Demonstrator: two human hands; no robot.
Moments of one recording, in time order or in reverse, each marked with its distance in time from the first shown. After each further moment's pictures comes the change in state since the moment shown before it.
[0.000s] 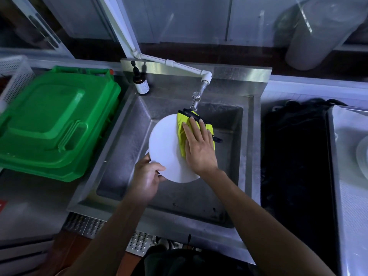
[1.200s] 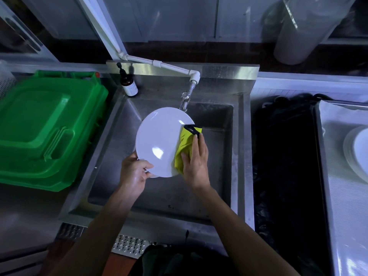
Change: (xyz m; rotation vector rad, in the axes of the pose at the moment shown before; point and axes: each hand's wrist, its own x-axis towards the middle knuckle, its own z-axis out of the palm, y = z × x) left_hand 0.012 0.020 0.011 0.143 0.071 0.060; right_hand -0.036 0.001 0.015 0.419 0.062 0.356
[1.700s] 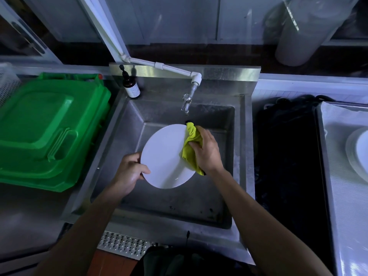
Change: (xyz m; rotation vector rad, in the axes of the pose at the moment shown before) left_hand 0.028 0.001 -0.032 0.393 -0.156 0.043; right_hand 0.051 0.008 -0.035 0.057 -0.017 -0.089
